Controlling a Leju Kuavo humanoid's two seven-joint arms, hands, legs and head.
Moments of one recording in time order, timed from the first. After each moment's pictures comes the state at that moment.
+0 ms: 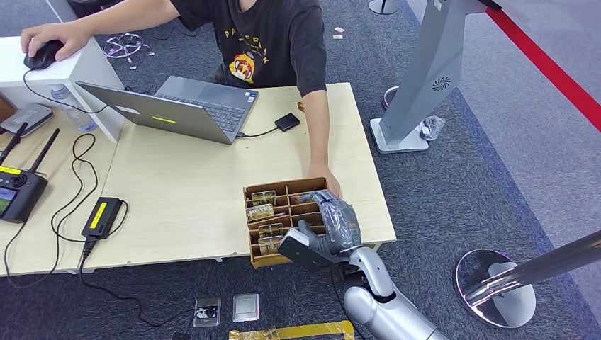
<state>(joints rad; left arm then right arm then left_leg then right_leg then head) -0.11 0.00 -1.01 -0.22 0.59 0.66 0.12 -0.26 -0.13 0.68 -1.16 0.89 -0.48 0.02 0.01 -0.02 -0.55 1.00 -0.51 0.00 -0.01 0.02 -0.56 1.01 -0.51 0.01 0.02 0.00</state>
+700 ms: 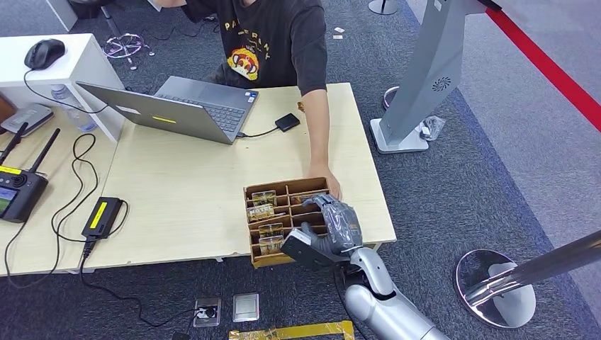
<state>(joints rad) -0.11 0.00 -1.01 -0.22 0.60 0.66 0.11 -0.28 -0.13 0.68 -1.07 0.86 -0.50 0.00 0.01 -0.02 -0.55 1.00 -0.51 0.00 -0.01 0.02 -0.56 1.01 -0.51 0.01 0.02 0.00</state>
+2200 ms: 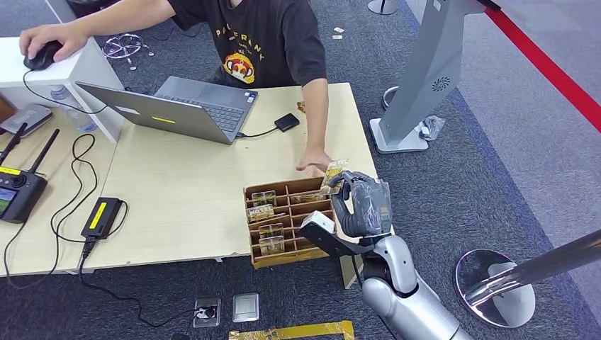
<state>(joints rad) -0.11 0.00 -1.01 -0.22 0.61 0.68 0.10 -0.25 -0.21 0.59 -1.37 1.04 -0.59 0.10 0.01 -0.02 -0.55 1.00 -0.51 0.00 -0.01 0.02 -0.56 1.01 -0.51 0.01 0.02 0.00</state>
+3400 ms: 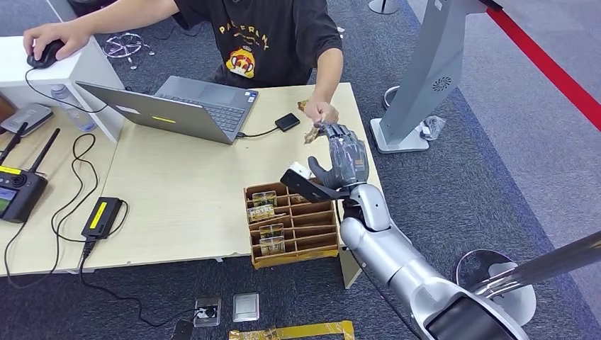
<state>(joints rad) -0.16 0.00 -1.03 -0.22 0.54 0.68 0.16 -0.64 -0.03 0.61 -0.74 0.96 -0.66 -0.07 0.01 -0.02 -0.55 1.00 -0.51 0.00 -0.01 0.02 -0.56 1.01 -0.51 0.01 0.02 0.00</state>
